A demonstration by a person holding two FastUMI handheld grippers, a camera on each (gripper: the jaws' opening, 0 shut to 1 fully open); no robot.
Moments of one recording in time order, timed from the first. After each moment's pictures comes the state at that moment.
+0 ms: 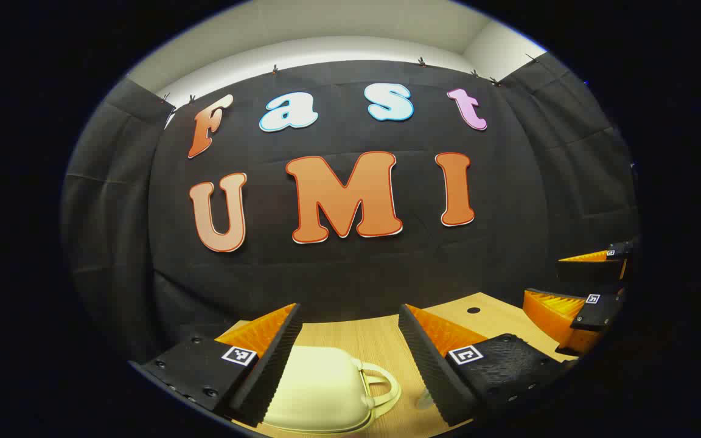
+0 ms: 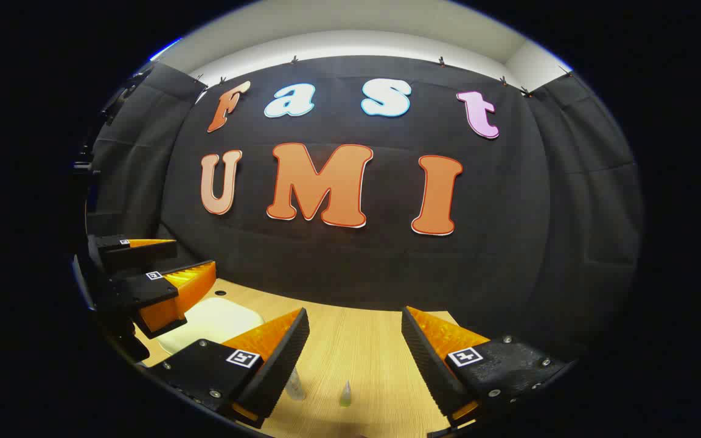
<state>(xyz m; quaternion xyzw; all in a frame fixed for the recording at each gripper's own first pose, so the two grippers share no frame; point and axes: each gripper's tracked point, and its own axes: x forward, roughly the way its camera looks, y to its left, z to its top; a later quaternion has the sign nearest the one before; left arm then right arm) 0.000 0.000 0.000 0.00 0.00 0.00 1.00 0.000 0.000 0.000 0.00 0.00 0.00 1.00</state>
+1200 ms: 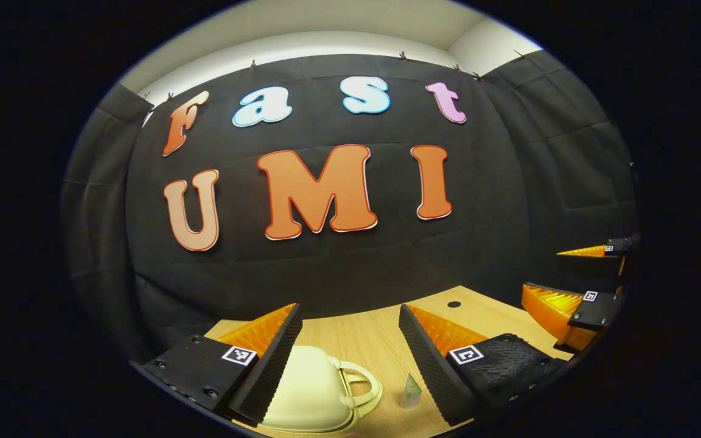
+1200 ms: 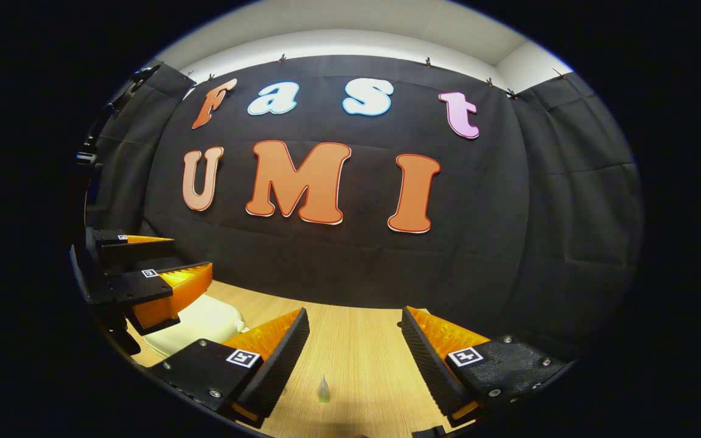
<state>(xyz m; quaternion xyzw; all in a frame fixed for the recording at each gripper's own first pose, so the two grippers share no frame) 0.011 -0.046 0.002 0.02 0.01 -0.06 1.00 -0.013 -0.037 -0.007 0.00 0.00 -0.05 1.00</state>
